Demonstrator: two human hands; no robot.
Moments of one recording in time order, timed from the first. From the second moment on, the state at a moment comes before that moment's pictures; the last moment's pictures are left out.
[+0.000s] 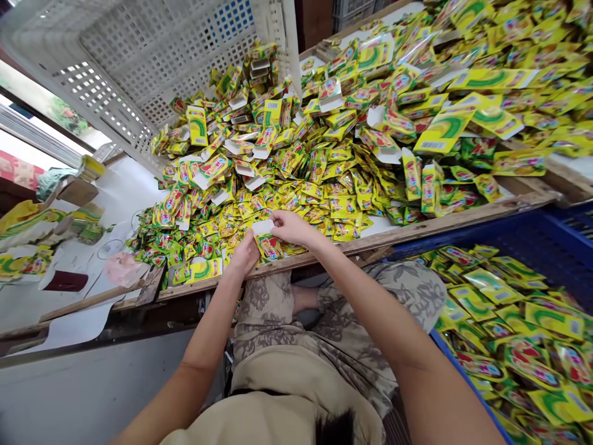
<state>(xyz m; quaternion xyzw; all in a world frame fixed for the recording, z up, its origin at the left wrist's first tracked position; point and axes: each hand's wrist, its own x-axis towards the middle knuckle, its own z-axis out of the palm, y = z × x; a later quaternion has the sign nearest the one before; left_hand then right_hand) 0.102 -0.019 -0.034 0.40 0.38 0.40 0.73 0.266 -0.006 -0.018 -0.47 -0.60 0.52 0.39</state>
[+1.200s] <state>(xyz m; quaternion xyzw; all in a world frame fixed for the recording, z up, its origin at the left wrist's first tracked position) 0.087 -0.031 -0.015 0.65 0.44 0.43 0.44 0.276 -0.036 -0.022 -0.42 -0.74 0.32 0.42</state>
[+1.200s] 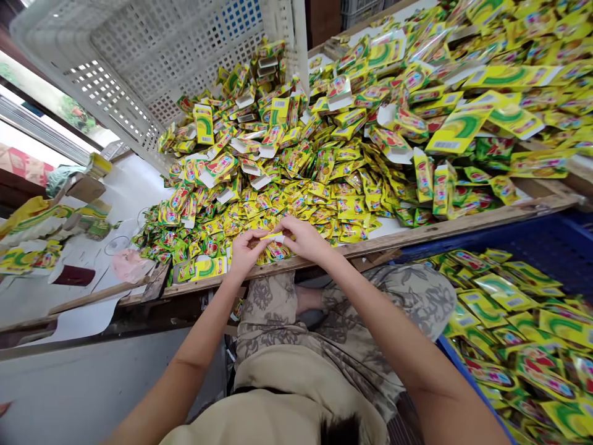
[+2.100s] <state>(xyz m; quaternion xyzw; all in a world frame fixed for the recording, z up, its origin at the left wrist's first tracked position) 0.079 -0.046 -0.018 0.69 0.41 0.41 0.43 0.280 -0.050 -0.032 -0.40 -0.71 0.36 0.46</state>
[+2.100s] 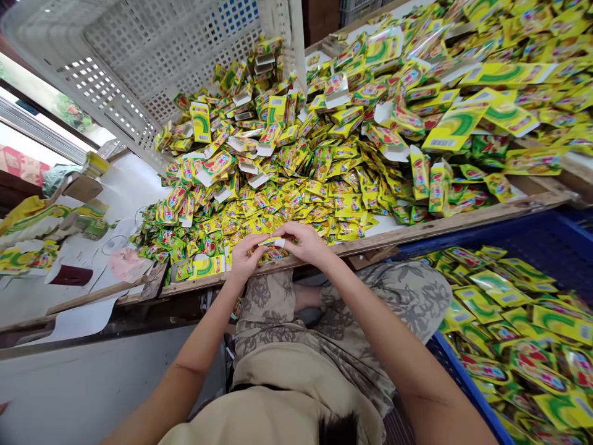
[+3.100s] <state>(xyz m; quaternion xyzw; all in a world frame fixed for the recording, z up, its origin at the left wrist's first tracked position) 0.027 -0.029 -0.042 0.68 0.62 0.31 0.23 0.240 -0.073 -0.033 -0.46 -0.72 0.37 0.37</state>
